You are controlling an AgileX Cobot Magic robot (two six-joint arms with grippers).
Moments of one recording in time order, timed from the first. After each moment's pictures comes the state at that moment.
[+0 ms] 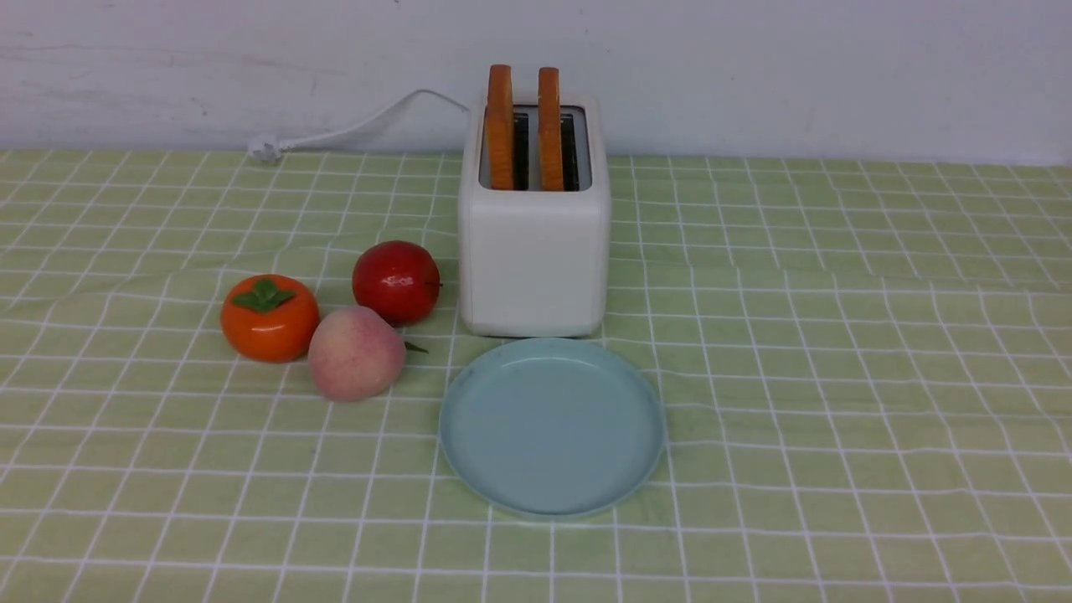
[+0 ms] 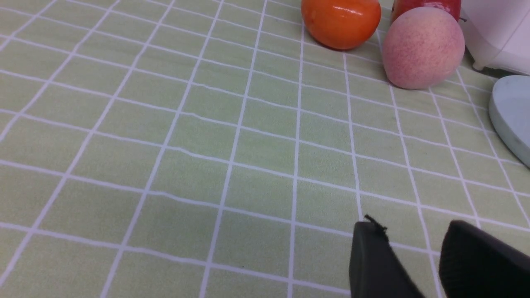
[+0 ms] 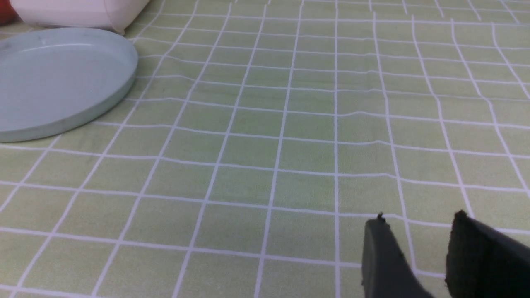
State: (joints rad) right arm 0.06 -0.01 0.02 0.10 0.39 -0.05; left arm 0.00 -0.01 0.03 -0.08 0.39 -0.19
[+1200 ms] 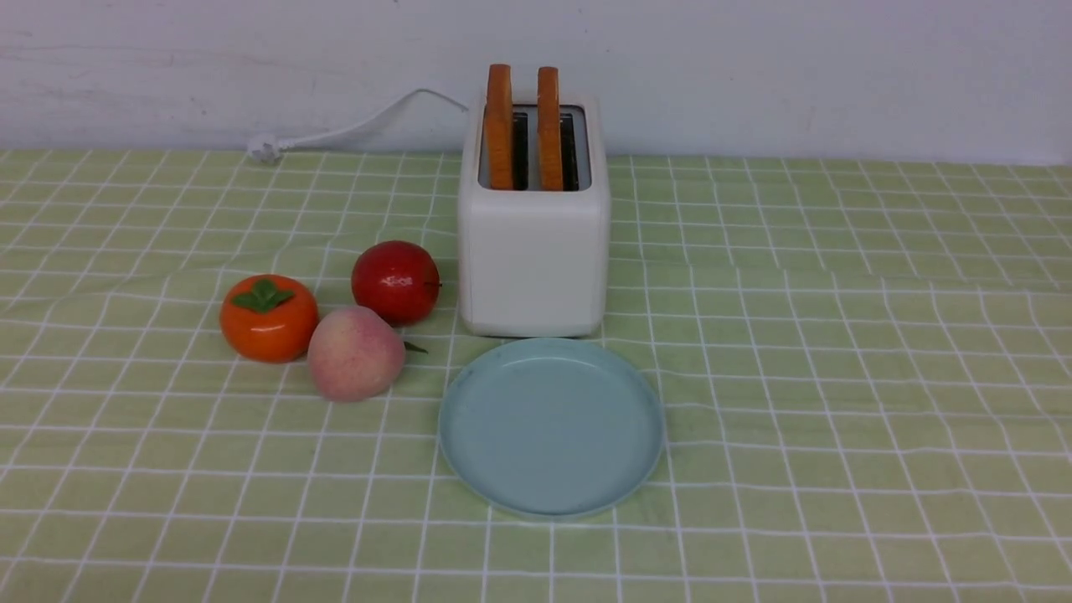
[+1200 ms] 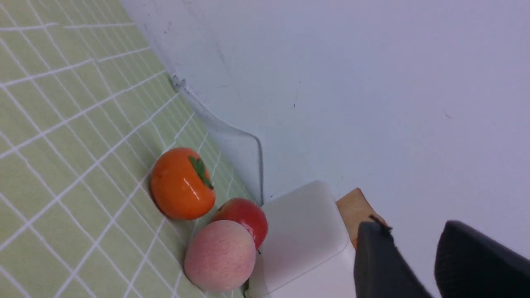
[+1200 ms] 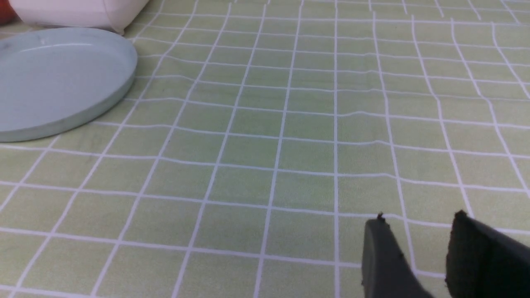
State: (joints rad) right arm 0.06 -0.01 0.02 0.10 0.39 -0.05; left arm 0.00 -0.01 0.02 -0.59 -0.07 -0.47
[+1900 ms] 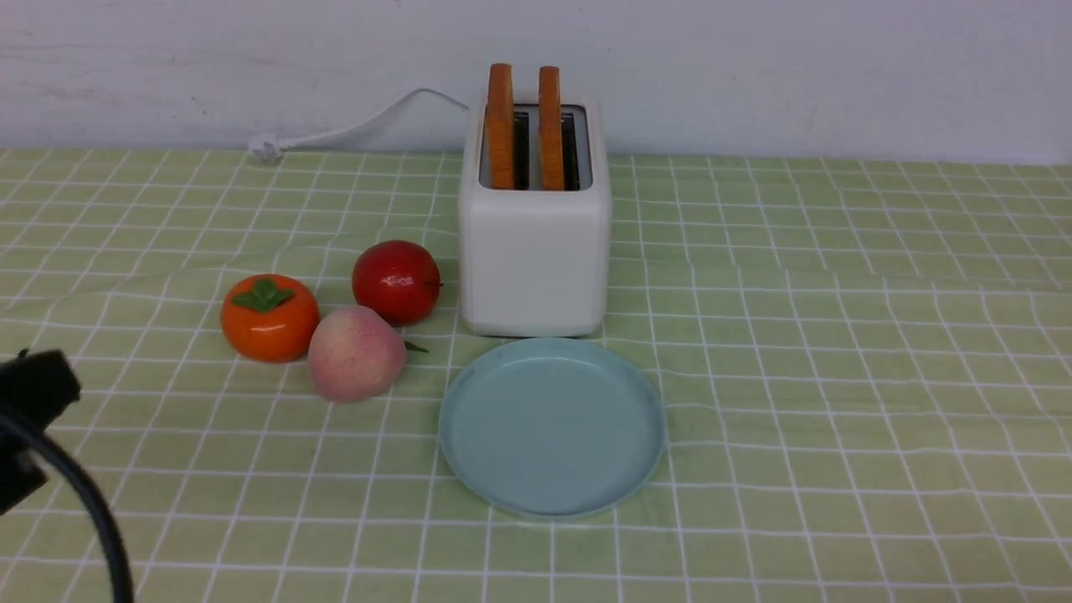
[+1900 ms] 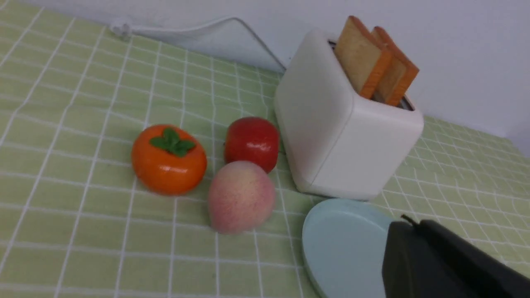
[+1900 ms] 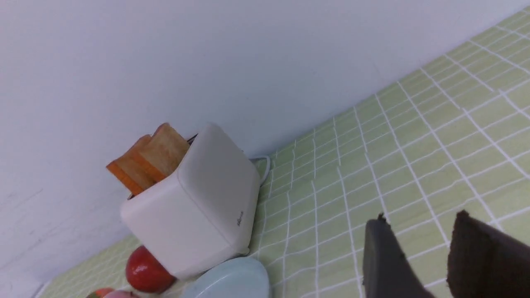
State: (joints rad) right arm 0.06 0.00 -0.04 0.44 0.11 0.21; left arm -0.19 0.54 -0.49 -0.39 0.24 0.01
